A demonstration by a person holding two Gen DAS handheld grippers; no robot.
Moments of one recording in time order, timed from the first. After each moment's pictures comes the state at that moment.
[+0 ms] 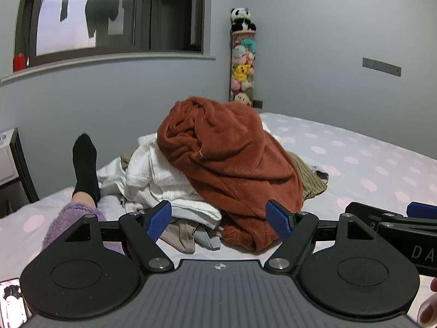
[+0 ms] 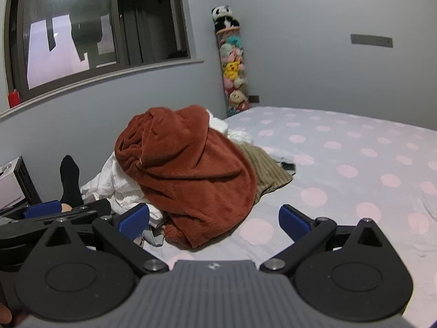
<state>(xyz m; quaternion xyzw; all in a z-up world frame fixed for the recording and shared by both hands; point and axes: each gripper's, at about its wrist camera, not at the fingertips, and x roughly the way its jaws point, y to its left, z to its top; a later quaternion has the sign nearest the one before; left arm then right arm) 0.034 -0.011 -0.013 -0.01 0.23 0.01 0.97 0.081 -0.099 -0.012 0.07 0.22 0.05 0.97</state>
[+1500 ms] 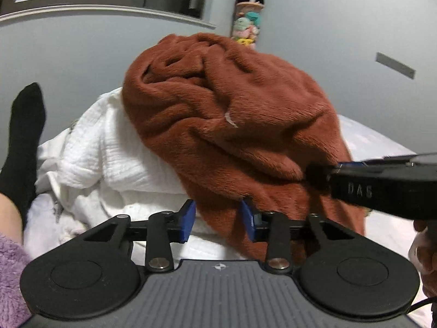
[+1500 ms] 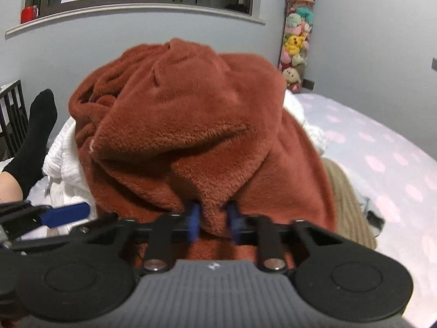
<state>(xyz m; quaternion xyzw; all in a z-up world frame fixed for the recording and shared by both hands) 0.232 0.038 -0.121 -0.06 0.27 -0.04 0.96 0.352 -0.011 -0.083 -0.08 0.27 0.13 0.95</state>
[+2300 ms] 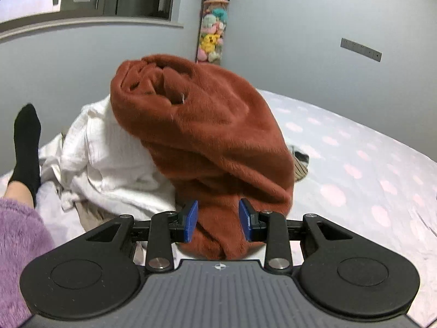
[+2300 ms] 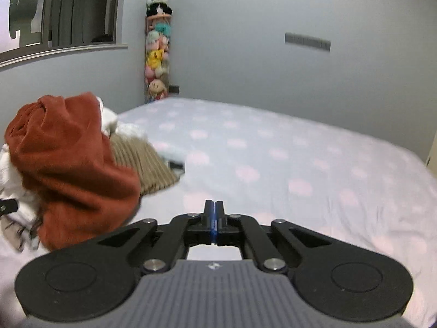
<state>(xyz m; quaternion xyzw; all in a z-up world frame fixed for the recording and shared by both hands) 0.127 -0.023 -0.067 -0.03 0.30 -0.10 0.95 0.116 -0.190 -0.029 0.01 0.24 -0.13 0.96</state>
